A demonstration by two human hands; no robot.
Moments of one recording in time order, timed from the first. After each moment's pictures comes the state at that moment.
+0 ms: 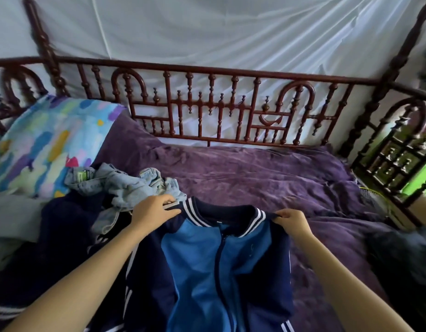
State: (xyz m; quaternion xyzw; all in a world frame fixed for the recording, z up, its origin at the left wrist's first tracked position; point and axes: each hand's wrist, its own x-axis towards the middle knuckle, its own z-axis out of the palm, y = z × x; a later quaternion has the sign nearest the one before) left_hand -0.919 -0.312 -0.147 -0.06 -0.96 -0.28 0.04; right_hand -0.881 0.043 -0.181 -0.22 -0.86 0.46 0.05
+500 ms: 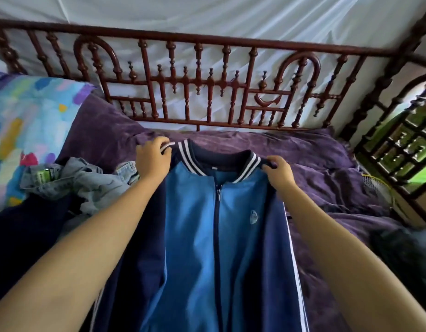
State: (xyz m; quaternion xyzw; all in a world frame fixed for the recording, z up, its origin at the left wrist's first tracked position) left_hand -1.089 -0.235 -0.125 0.03 -0.92 -0.34 0.18; right_hand -1.036 0.048 -0.135 -0.23 -0.86 0.44 0.08
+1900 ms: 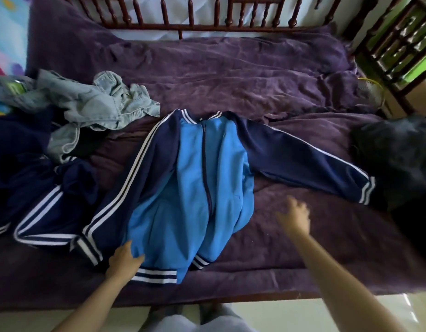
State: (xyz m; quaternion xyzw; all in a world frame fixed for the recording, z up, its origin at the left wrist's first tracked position) left_hand -0.714 -0.335 -0.377 0.17 -0.91 -0.20 -0.33; right_hand -0.701 0.070 -0.332 -0.38 -0.89 0.22 -0.11
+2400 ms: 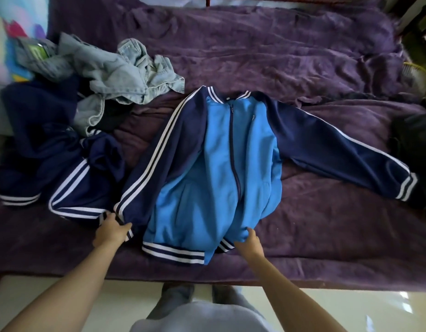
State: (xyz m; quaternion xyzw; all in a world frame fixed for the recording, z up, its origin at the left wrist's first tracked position) left_hand -0.750 -0.424 -0.381 0.29 -0.90 -0.23 -0.24; right_hand -0.663 -0.104 -0.403 -0.39 -0.75 0.43 -0.30
